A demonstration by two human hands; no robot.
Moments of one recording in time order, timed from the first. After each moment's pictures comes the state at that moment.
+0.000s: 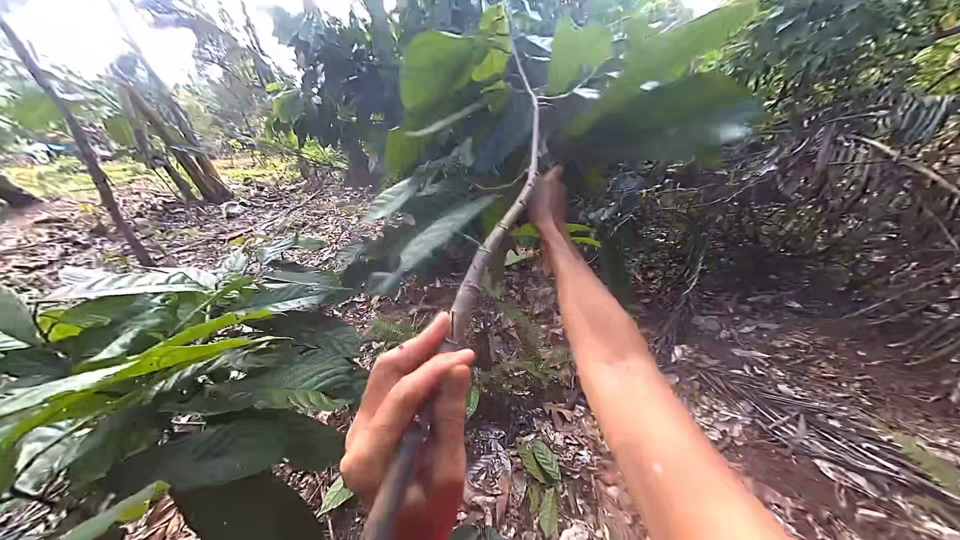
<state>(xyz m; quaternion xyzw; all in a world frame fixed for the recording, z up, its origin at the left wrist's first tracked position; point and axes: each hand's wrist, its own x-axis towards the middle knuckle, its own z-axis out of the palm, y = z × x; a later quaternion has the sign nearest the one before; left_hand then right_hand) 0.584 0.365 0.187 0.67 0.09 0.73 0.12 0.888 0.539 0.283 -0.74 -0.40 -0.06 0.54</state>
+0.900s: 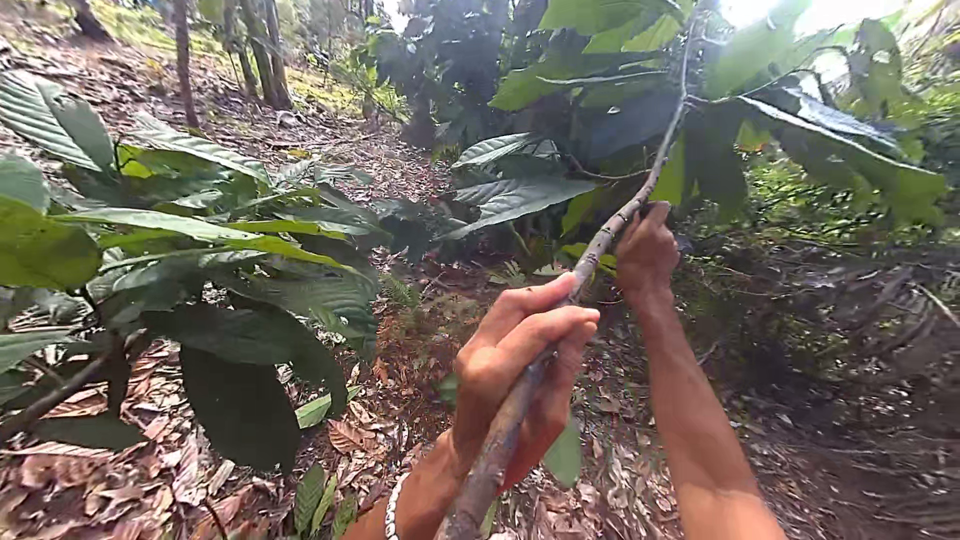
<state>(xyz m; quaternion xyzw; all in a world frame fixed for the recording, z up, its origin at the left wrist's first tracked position) 0.595 0.366 0.191 0.63 0.07 0.76 0.17 0.850 0.472 0.264 -0.74 -0.49 -0.30 0.36</state>
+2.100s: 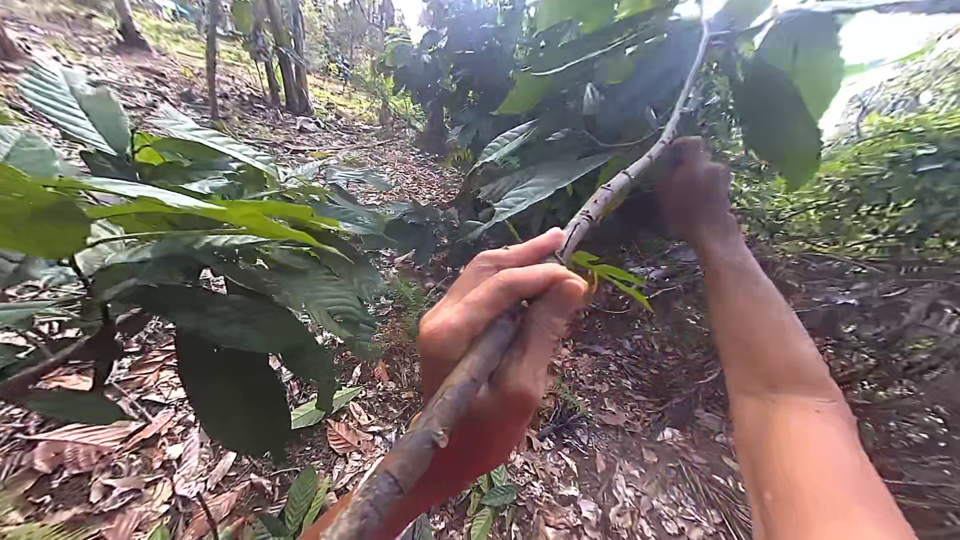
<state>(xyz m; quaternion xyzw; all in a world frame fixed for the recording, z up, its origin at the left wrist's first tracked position) 0.589 0.370 0.221 0.62 0.07 0.75 0.19 0.932 0.516 0.358 -0.63 -0.63 -0.37 0.27</state>
